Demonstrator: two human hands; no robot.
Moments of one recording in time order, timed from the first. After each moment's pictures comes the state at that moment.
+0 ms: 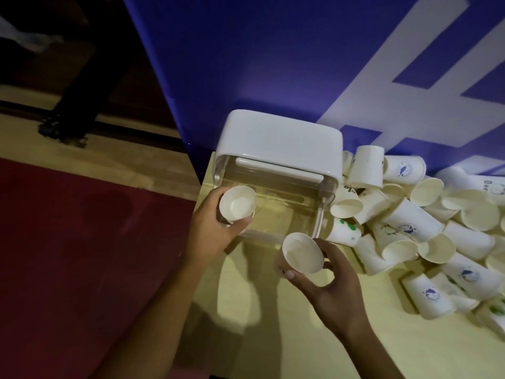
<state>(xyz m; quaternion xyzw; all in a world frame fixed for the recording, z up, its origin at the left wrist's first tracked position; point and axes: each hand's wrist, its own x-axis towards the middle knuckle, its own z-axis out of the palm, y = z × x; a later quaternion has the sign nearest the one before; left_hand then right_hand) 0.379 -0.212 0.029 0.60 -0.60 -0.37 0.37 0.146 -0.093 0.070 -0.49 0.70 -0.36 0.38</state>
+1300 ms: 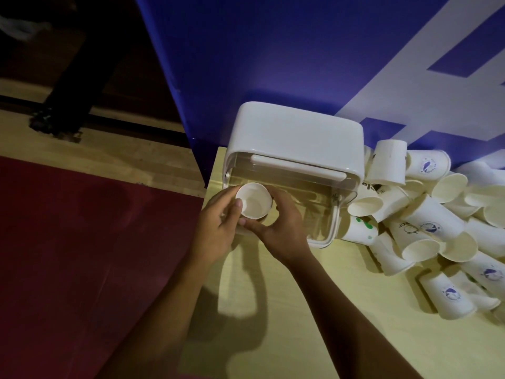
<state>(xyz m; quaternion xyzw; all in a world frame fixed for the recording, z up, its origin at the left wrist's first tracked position) 0.395 -0.227 0.013 0.54 -0.59 -0.46 0.40 0.234 -0.210 0.023 -0.58 0.64 -0.36 0.35</state>
